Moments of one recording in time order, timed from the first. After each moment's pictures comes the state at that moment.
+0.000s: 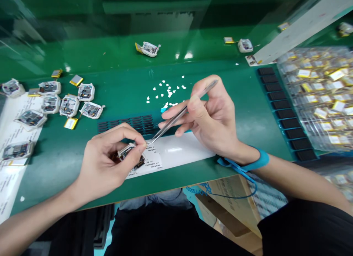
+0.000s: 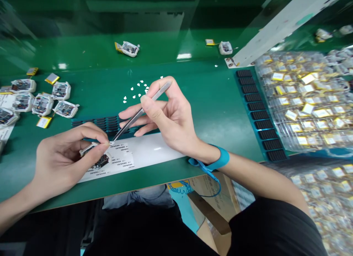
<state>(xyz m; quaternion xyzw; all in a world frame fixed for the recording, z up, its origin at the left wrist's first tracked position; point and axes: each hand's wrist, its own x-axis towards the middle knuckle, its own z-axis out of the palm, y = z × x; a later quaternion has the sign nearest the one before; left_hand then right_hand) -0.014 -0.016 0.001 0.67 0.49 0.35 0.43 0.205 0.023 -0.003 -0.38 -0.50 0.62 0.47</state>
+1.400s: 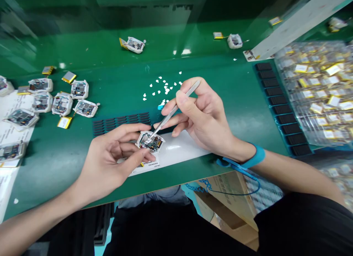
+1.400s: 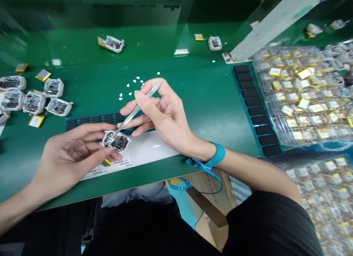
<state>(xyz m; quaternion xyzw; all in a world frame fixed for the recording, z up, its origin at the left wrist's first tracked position) -0.002 -0.015 0.004 0.55 0.48 0.35 0.59 0.202 0.026 -0.011 -0.38 -0.46 0.65 0.47</state>
